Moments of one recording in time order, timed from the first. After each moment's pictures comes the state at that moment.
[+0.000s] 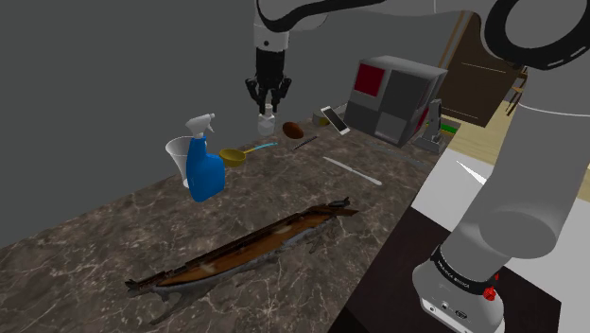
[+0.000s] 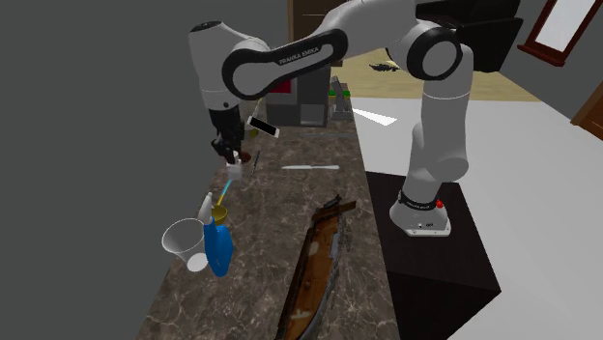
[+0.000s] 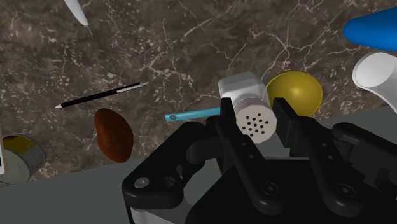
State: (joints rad) arm 0.13 0.21 0.15 -1.62 -0.02 1.83 0.39
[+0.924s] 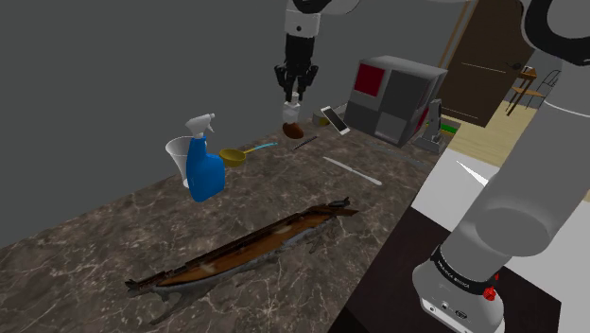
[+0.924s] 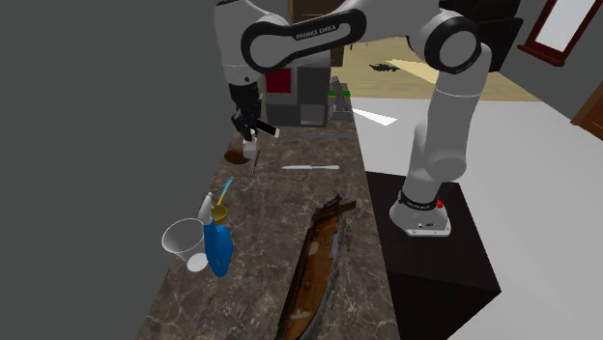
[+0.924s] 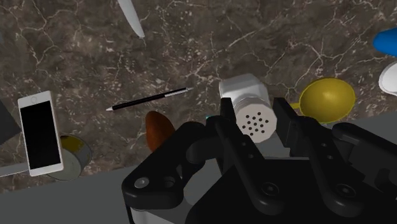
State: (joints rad) arm 0.06 0.06 0.10 -1.73 0.01 1.78 0.27
